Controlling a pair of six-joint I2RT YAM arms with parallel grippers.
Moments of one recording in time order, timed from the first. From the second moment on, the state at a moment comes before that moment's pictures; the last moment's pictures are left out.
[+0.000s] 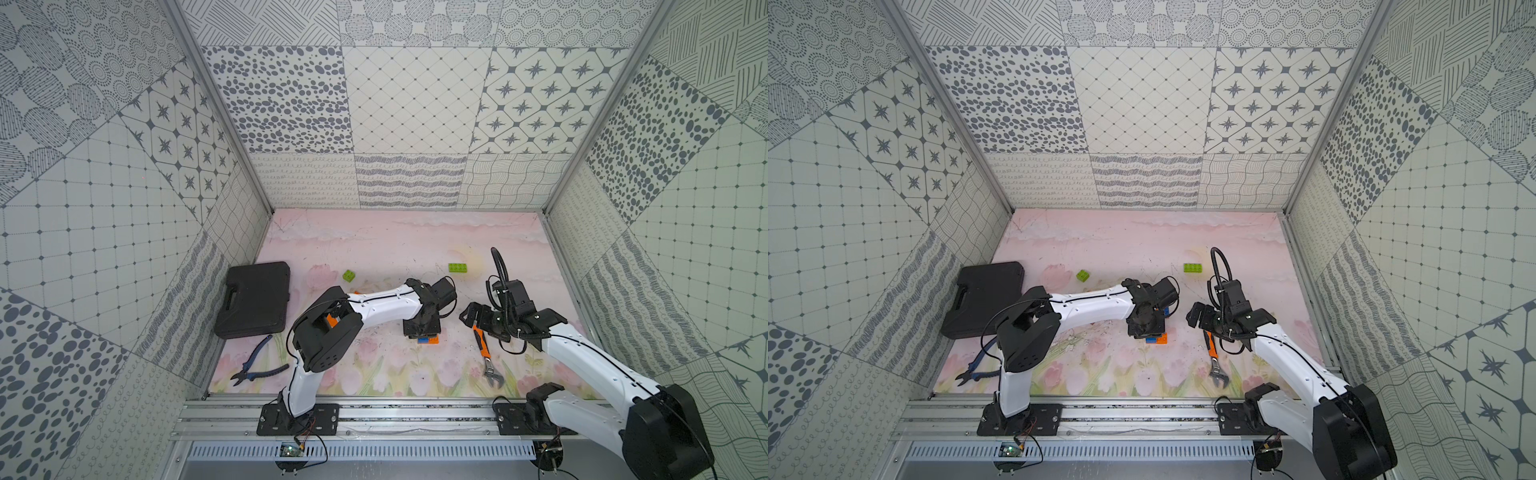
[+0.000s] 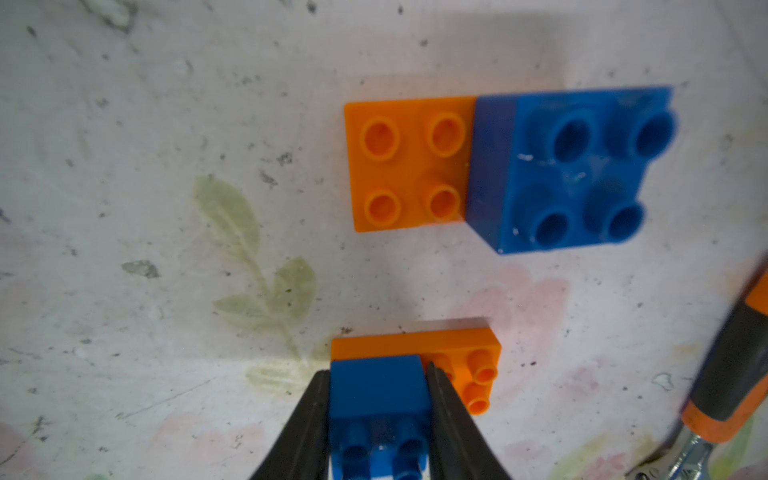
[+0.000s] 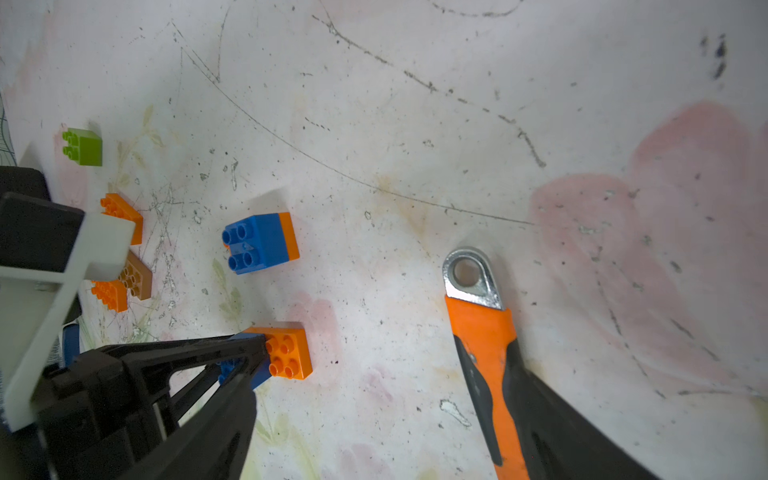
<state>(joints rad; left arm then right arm) -1.01 2.02 1.38 -0.83 0.04 -1.02 0.37 1.05 0.58 -0.53 -0.21 0.67</state>
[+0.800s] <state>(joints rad) -1.02 1.97 1.36 -0.81 0.00 -1.02 0.37 0.92 0.52 -0.57 -0.27 0.76</state>
